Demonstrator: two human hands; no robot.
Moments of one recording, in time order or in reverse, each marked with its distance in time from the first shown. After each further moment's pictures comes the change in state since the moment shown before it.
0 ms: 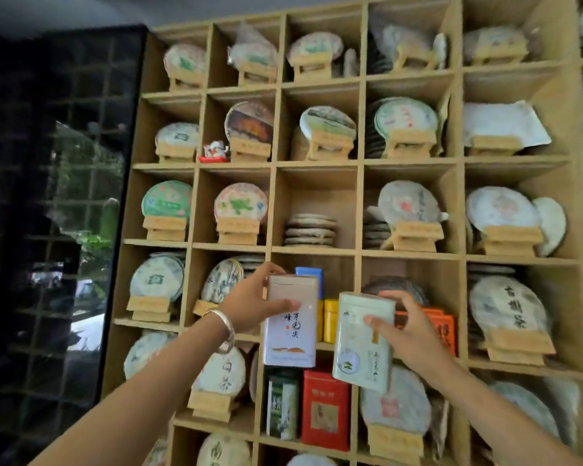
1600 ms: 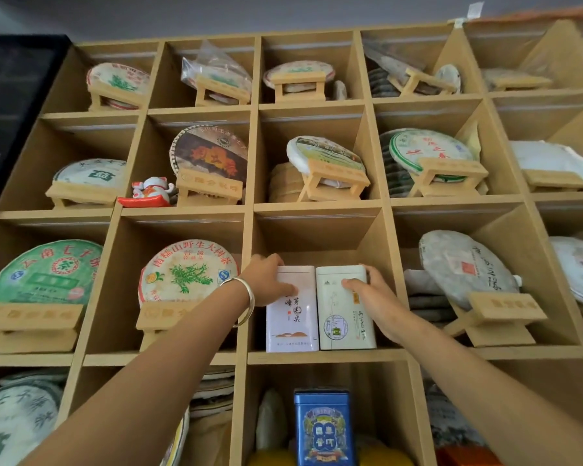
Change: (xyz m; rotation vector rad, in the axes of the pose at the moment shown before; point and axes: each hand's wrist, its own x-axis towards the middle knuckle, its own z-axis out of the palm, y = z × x) left_hand 0.394 -0.078 -0.032 0.456 0.050 0.163; right_hand 0.398 0.043 0.099 0.108 0.135 0.036
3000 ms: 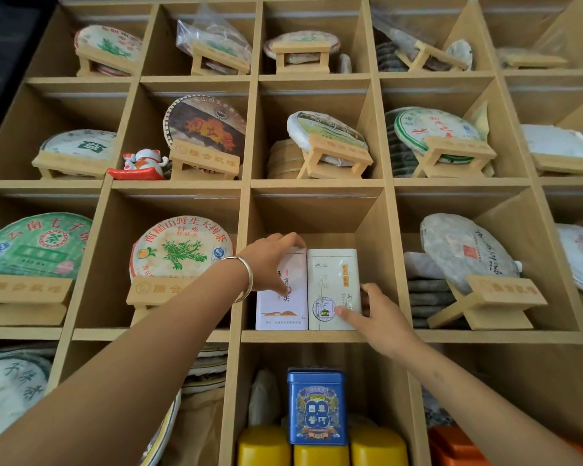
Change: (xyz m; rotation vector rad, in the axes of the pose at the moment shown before) left_hand -0.002 0.002 0.007 0.232 -0.018 0.296; right_hand -0.045 0.037 -0.004 -0.548 0.000 -0.210
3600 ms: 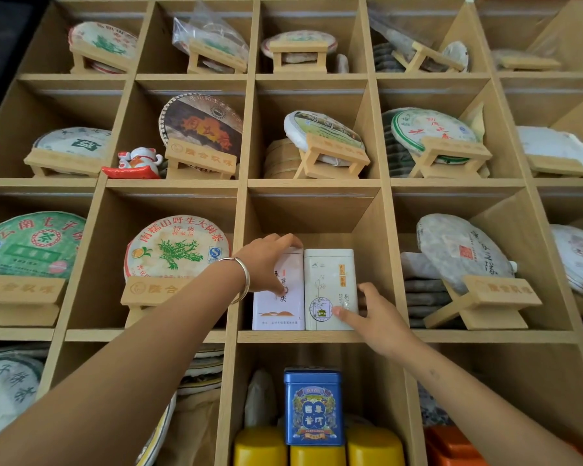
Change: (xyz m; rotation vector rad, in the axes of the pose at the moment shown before) left_hand 0.001 -0.001 0.002 0.020 0.001 0.004; right_hand 0.002 0.004 -0.001 0.001 -0.030 0.007
